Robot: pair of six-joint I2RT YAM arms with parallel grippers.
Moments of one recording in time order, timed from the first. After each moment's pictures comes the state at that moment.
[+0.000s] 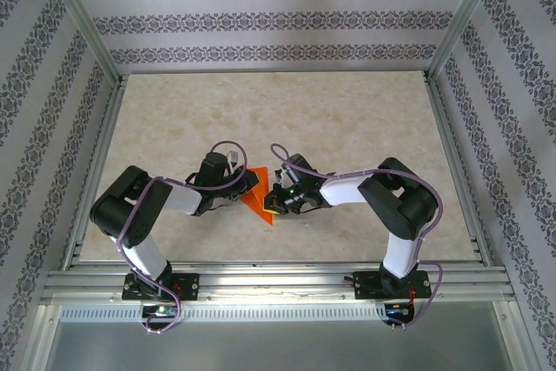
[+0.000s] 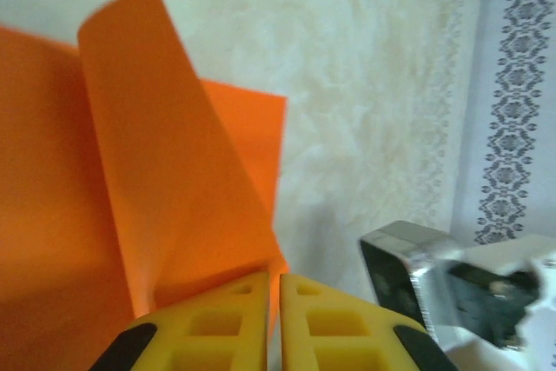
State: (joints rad) left arm -0.44 1.69 0.53 0.57 0.44 -1.08; right arm 0.73 1.82 0.78 0.11 -0.60 0.97
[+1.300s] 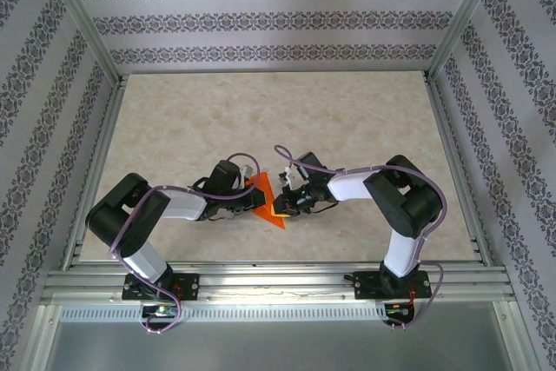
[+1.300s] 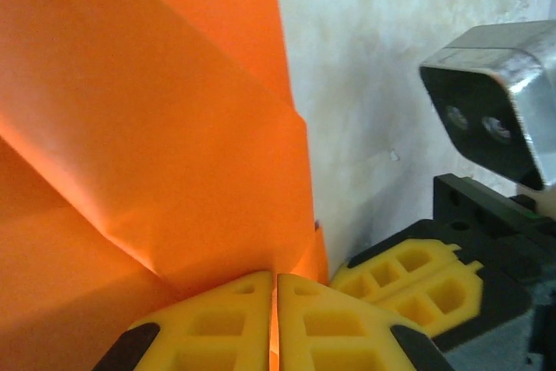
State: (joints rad) left arm -0.56 1.65 0.53 0.32 0.48 -0.90; right arm 0.64 1.81 0.77 -0.03 -0.77 0.68
